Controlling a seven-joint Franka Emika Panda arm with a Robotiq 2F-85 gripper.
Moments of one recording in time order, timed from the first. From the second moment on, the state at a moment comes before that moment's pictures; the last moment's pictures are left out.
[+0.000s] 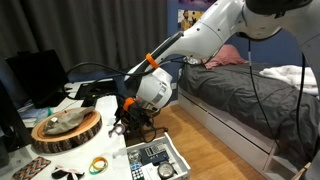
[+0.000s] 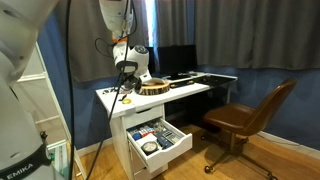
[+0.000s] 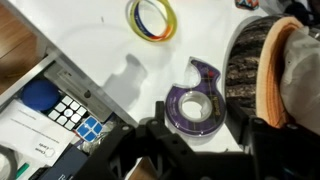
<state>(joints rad) -0.13 0.65 0.80 -2.09 0.75 3.10 0.50</state>
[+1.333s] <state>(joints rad) 0.24 0.94 0.40 -1.58 1.02 2.82 0.56</state>
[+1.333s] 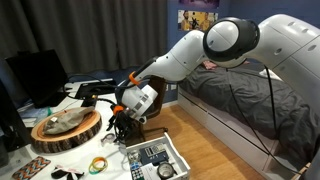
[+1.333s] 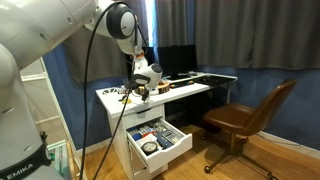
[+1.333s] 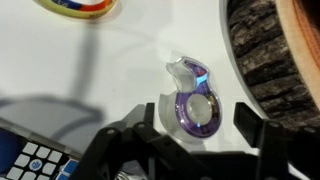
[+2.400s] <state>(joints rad) 0.48 0.42 0.09 -2.09 0.54 2.81 0.57</state>
